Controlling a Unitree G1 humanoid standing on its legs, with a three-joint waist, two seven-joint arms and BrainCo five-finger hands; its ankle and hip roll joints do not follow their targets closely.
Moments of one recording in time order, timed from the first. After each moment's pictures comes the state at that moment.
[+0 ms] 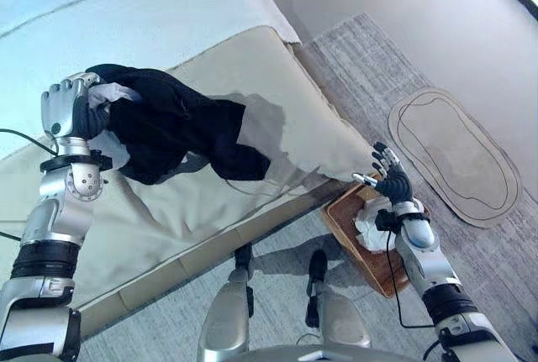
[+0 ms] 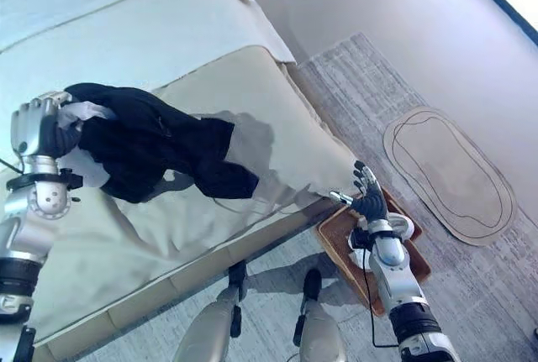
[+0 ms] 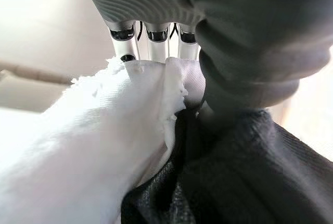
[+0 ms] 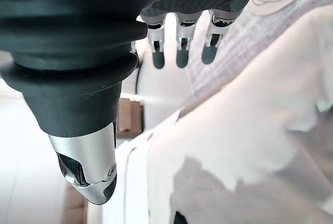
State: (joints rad) left arm -0.38 0.81 0.07 0.34 0.52 -0.11 0.43; right arm -0.15 -0.36 0.09 0.42 0.27 -0.29 -0.06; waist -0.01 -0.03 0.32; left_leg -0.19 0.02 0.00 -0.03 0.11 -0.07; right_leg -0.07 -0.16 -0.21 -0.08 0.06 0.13
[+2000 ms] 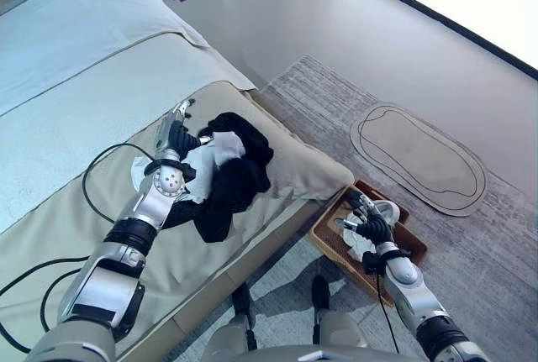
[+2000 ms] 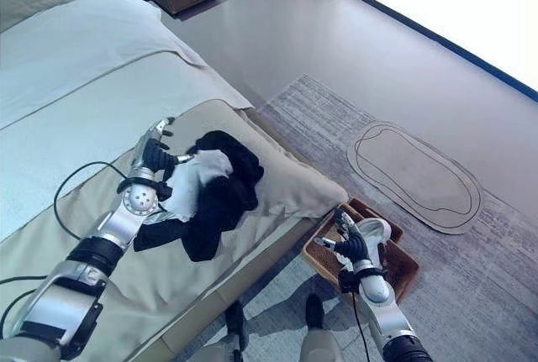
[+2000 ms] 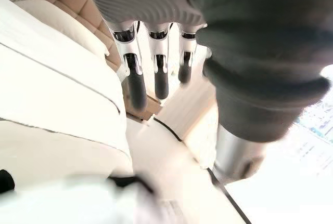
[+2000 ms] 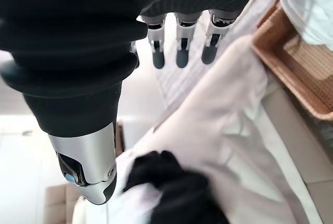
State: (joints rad) left arm -0.60 0.55 -0.28 0.67 0.25 -0.14 0.37; right arm -0.05 -0.33 0.24 0.52 0.26 -0.27 -0.06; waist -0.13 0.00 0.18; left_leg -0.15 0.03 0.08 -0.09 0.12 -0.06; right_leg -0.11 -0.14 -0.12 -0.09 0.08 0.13
